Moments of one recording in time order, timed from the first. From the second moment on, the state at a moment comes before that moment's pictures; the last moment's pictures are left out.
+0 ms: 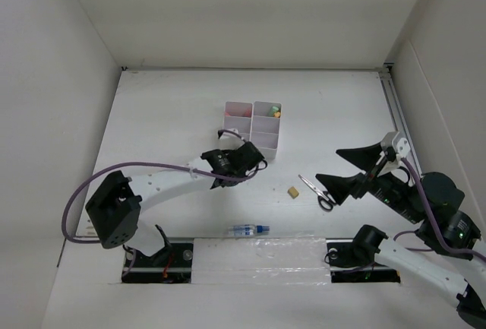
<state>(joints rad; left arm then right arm) -0.98 1.47 0.97 -0.70 -0.52 -1.02 0.85 0.39 0.93 -0.50 0.01 0.17</state>
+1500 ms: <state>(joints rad) -0.81 1.68 1.07 0.22 -0.92 -0.57 0.85 0.42 0.93 -0.50 0.08 0.17</state>
